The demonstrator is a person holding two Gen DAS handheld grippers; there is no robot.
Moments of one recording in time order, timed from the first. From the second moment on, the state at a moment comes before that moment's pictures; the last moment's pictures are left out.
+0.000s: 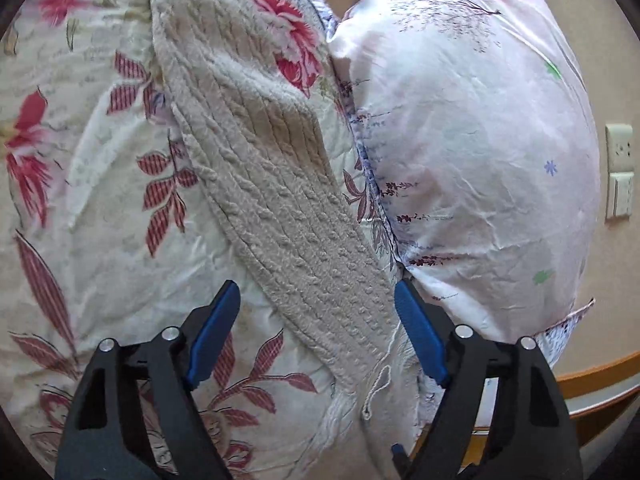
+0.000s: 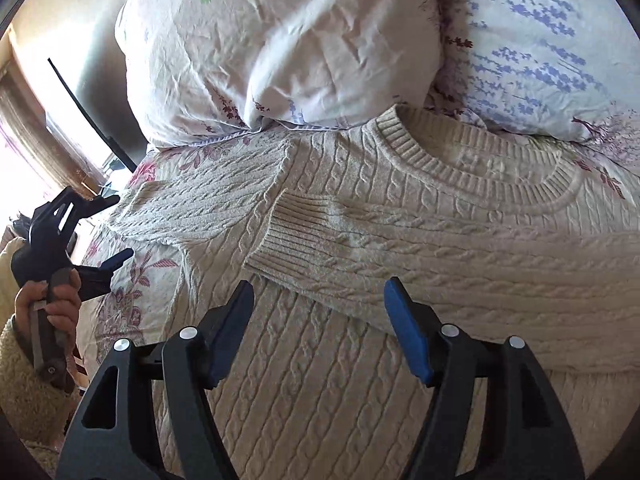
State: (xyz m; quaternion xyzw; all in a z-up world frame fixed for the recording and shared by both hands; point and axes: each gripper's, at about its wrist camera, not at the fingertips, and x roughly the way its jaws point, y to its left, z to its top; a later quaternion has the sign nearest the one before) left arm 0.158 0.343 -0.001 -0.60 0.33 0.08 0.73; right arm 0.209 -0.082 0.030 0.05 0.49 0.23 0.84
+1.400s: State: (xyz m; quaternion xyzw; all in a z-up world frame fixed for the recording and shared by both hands) left arm 0.208 0.111 0.084 -0.25 0.34 -0.12 0.90; right arm 0.164 -0.196 0.020 0.12 0.50 0.15 0.85
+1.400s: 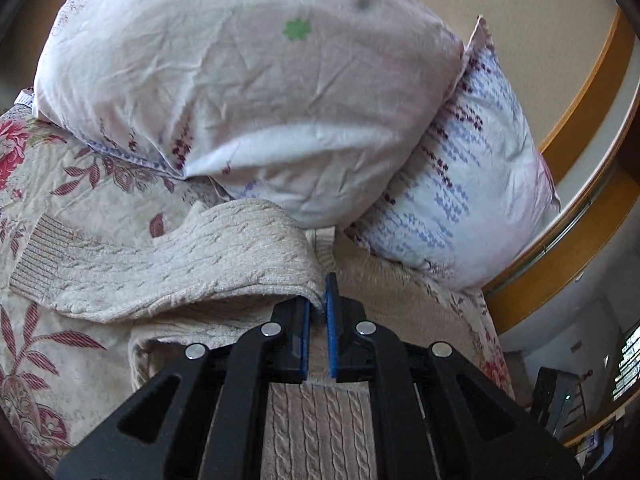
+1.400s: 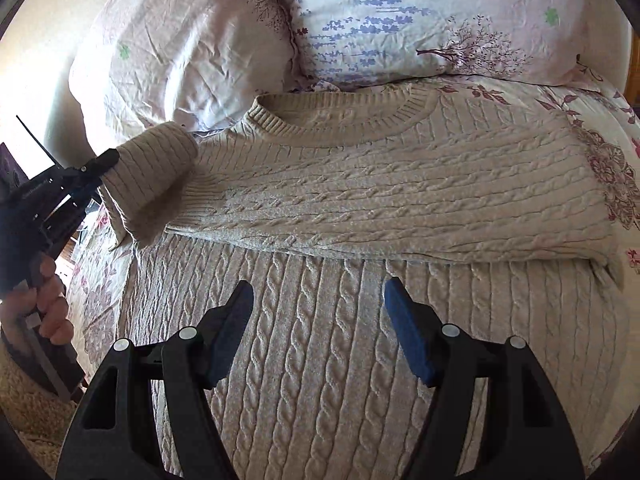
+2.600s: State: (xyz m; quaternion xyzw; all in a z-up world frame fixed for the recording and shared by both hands) left arm 0.161 0.216 0.020 -0.47 0.39 0.00 0.79; right arm 0.171 -0.202 0.017 0.13 0.50 0.15 0.84
